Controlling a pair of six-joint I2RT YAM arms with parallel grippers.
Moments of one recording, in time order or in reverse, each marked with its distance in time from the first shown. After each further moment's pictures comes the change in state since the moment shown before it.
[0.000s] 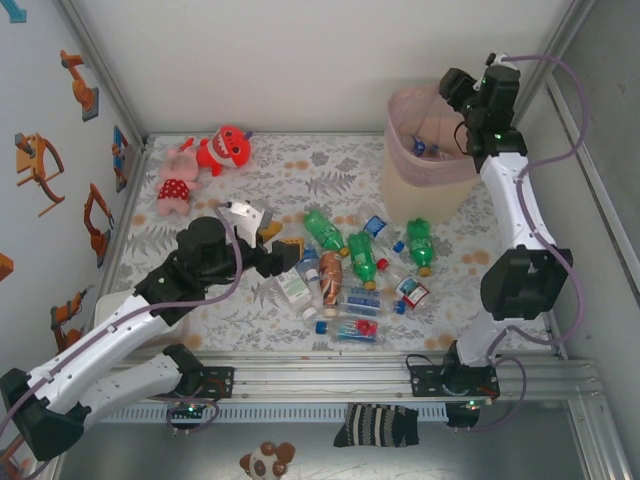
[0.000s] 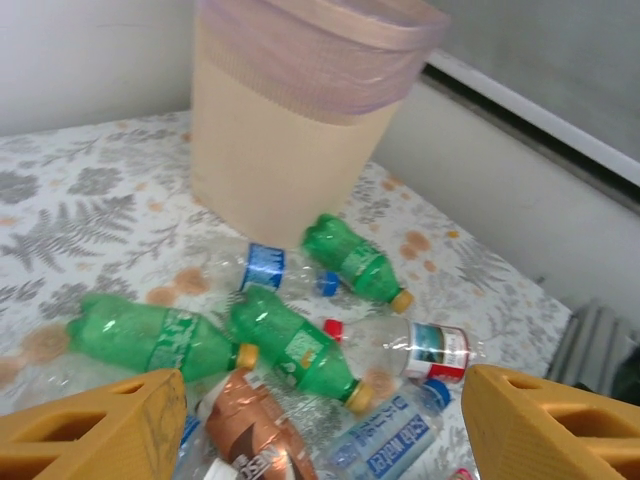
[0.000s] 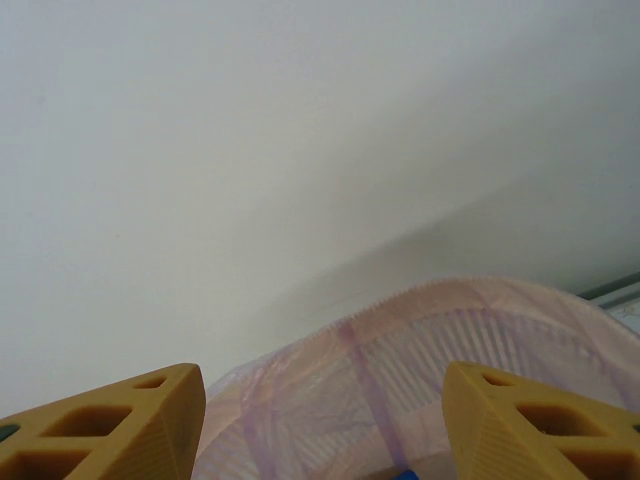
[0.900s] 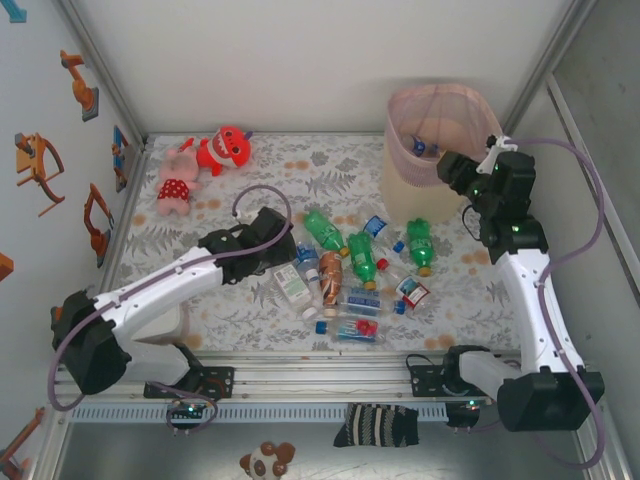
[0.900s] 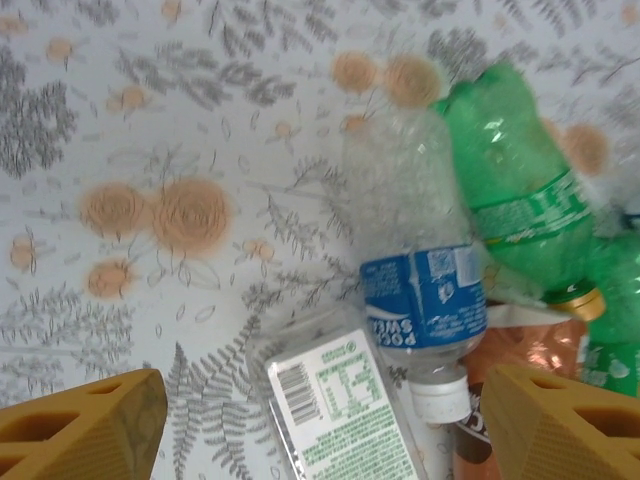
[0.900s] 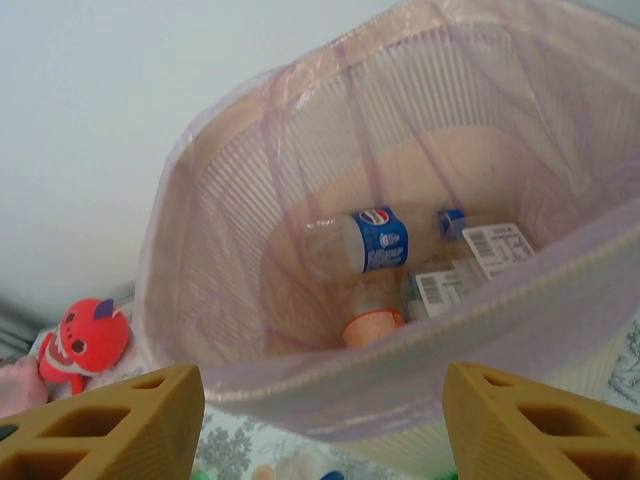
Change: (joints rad) left arm -0.068 0.461 0.211 -0.520 -0.535 -0.702; right arm 0.000 -0.639 -0.670 -0.100 -0.143 -0.038
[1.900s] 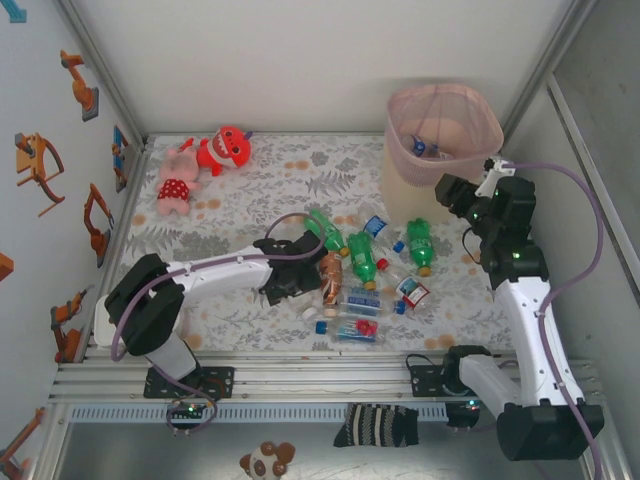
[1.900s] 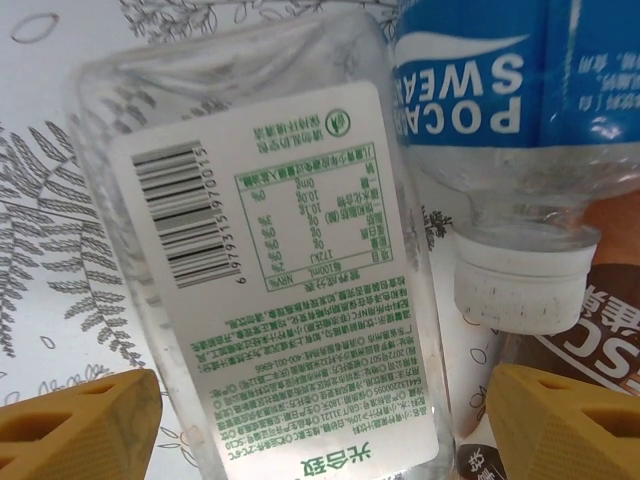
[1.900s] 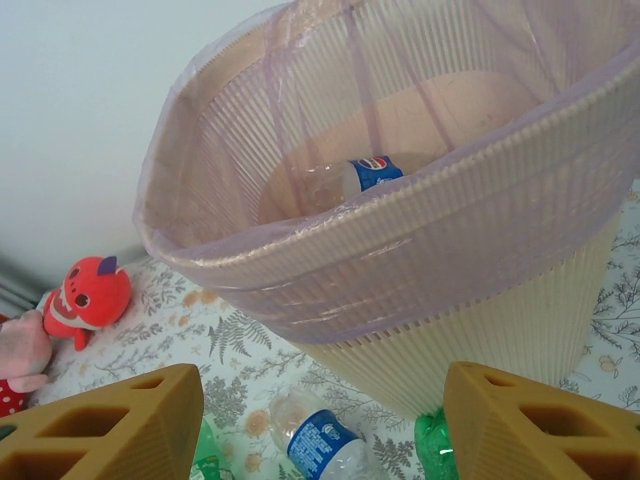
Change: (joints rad) left arm -0.114 0.298 0.001 0.014 0.224 -0.275; right arm 0.000 -0.153 -0.136 -0.025 -0.022 -0.023
